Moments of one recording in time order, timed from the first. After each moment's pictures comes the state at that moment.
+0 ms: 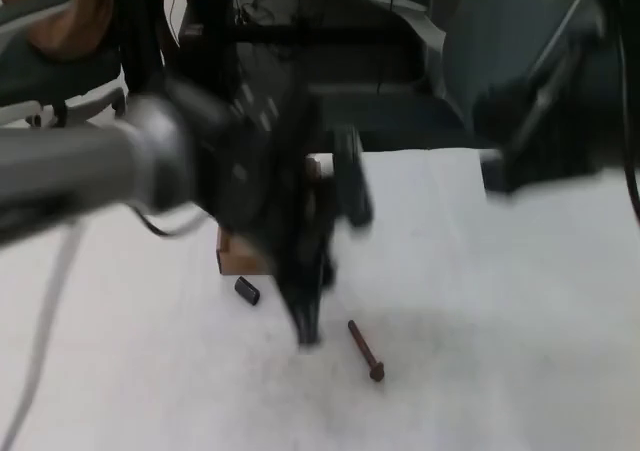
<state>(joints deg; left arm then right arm) -37.0 87.0 -62.8 30.9 8.6 42.1 33.2 53.0 -51.6 32.9 5.2 -4.0</state>
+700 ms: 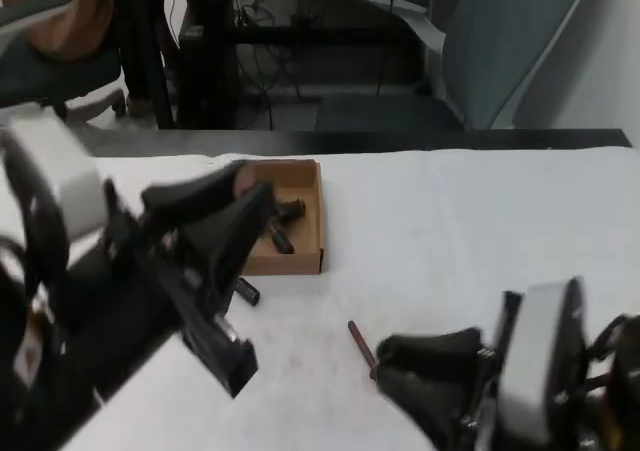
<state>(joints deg) -37.1 41.7 -16.1 -26.6 7.6 -4.3 48.3 51.8 -14.2 -20.2 -8.9 -5.7</state>
